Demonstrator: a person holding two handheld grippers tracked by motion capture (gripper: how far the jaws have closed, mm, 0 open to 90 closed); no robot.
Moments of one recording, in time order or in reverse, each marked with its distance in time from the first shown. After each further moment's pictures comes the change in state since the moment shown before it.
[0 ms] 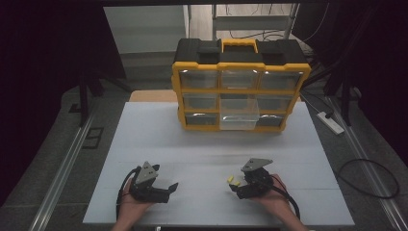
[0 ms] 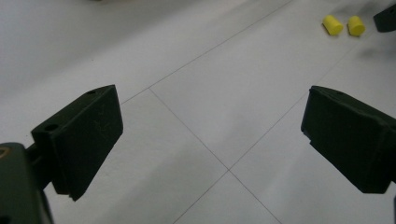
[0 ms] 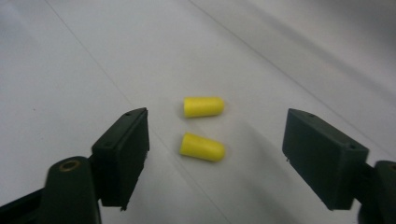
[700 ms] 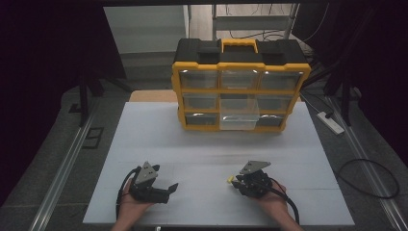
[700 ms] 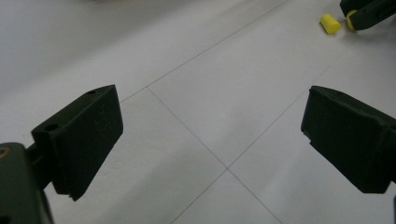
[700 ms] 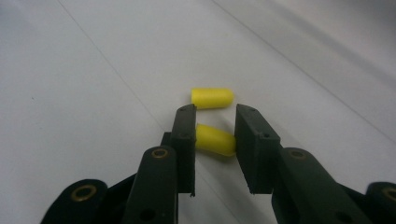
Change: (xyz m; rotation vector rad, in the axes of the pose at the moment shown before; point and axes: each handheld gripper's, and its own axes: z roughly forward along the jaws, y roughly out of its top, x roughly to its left) left arm 0.000 0.000 0.000 0.003 -0.008 0.001; right arm 0.003 -0.003 0.001 0.001 0.001 -0.025
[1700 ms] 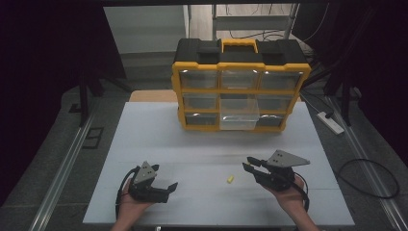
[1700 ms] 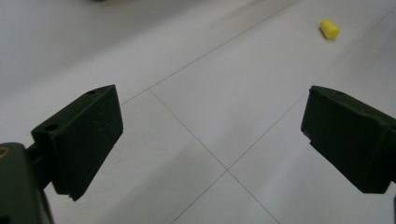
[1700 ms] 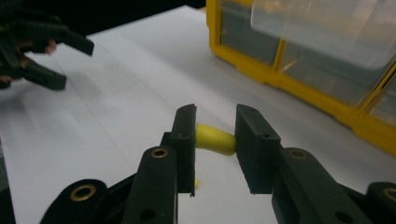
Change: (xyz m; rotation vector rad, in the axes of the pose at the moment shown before) left arm 0.000 0.001 -0.003 -0.019 0.008 -0.014; right arm -0.018 0.015 -0.075 -0.402 -0.008 0.020
